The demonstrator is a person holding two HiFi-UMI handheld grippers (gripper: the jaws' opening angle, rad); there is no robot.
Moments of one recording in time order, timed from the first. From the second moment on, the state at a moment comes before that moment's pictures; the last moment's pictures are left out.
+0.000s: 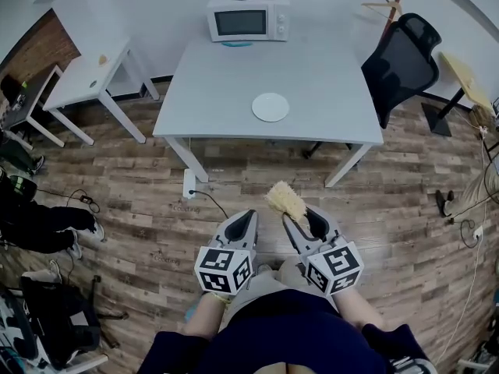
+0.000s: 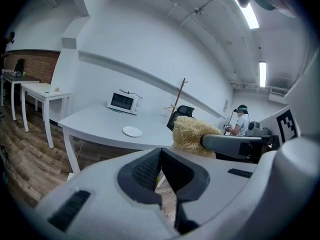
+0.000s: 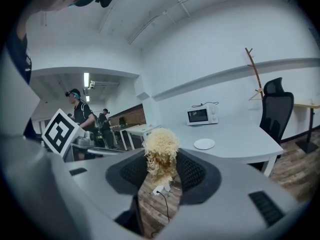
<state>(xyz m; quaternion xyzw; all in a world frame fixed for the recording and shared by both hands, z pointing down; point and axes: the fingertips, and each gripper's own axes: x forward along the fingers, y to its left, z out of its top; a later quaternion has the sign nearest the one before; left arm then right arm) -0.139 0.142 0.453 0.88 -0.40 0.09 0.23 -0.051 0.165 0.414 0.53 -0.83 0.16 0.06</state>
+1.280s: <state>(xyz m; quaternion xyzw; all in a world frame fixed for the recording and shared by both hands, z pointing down) -0.080 -0.123 0.469 0.83 -0.50 0.08 0.23 0.041 -0.120 0.423 0.45 -0.88 0.10 0.10</state>
